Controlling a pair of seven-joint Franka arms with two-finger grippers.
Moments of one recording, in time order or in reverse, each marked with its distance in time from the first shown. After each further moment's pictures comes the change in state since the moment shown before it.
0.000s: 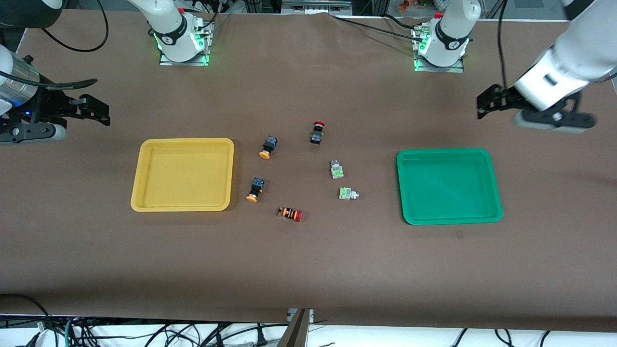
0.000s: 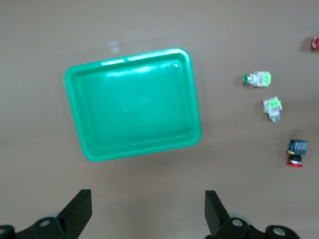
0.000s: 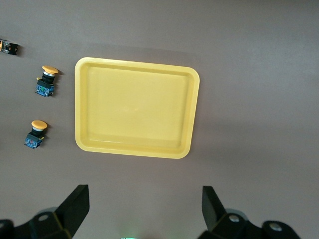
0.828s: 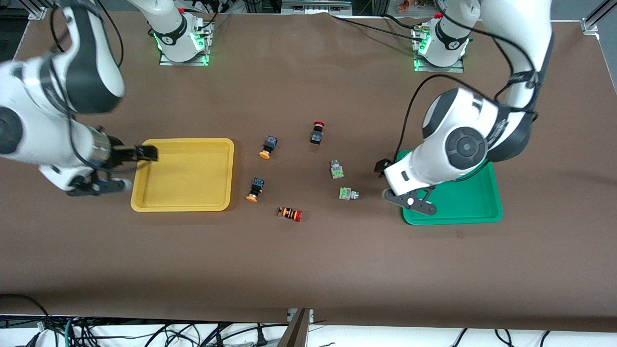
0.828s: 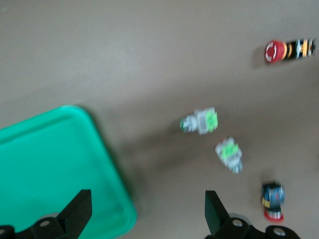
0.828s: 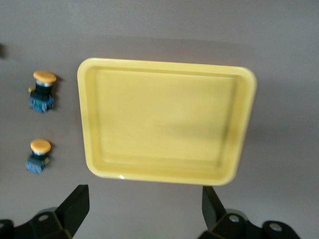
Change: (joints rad) left arm -0.193 0.543 -0.055 0.273 -0.006 0.286 -0.050; right arm 0.061 0.302 0.010 -0.008 0.089 0.168 0.126
